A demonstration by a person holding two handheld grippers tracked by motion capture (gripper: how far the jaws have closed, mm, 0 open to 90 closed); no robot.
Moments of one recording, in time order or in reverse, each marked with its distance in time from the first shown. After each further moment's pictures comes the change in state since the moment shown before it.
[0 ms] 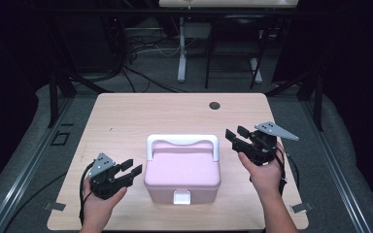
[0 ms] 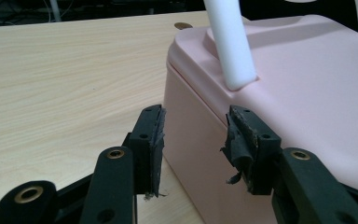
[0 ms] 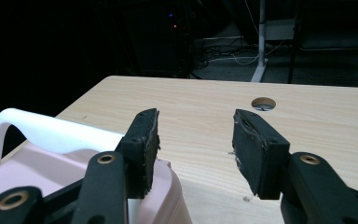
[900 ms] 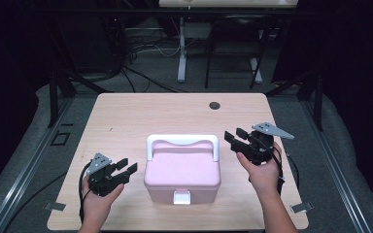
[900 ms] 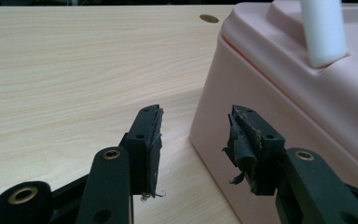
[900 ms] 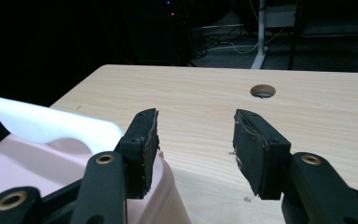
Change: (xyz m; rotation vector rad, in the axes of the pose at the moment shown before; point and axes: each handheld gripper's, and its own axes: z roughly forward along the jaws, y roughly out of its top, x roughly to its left) left arm 0.026 -0.020 0.012 0.008 0.053 -0.049; right arm -0.006 -0.008 0.011 0.044 -0.007 0.011
